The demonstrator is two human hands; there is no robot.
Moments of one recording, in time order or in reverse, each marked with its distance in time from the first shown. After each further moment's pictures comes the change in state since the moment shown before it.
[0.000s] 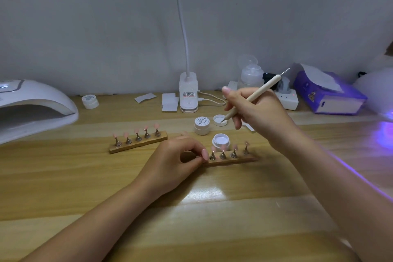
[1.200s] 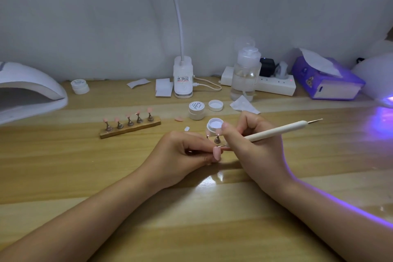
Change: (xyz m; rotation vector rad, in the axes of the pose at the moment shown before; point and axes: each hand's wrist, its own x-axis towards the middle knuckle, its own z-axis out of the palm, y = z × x) left_hand -0.006 0.013 0.017 -0.267 -0.109 -0.037; right_hand -0.070 0.029 0.024 0.215 0.128 -0.115
